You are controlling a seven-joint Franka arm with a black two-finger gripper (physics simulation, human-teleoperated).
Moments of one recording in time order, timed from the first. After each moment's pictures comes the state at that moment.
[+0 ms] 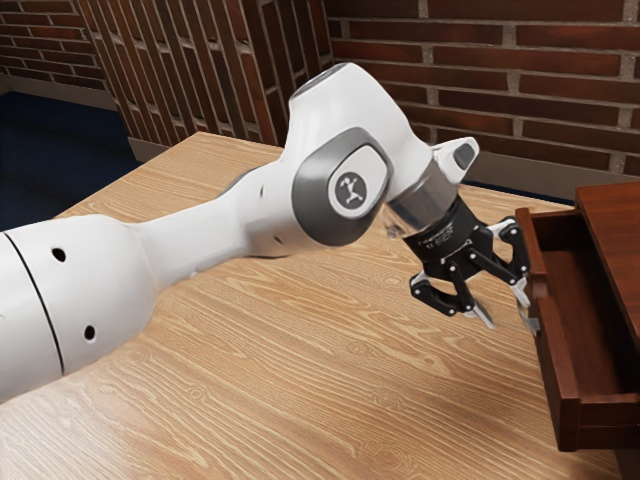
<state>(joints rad) -0.63 0.28 0.43 -1.50 -0.57 2.04 -0.72</state>
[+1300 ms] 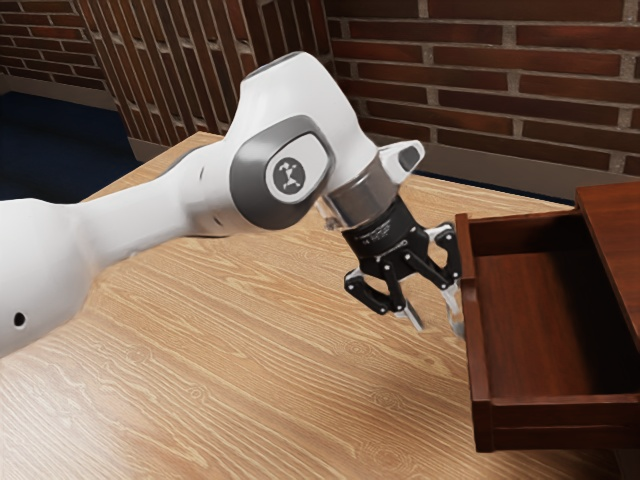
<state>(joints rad) -0.54 0.15 0.39 -1.62 -0.43 1.93 -0.73</state>
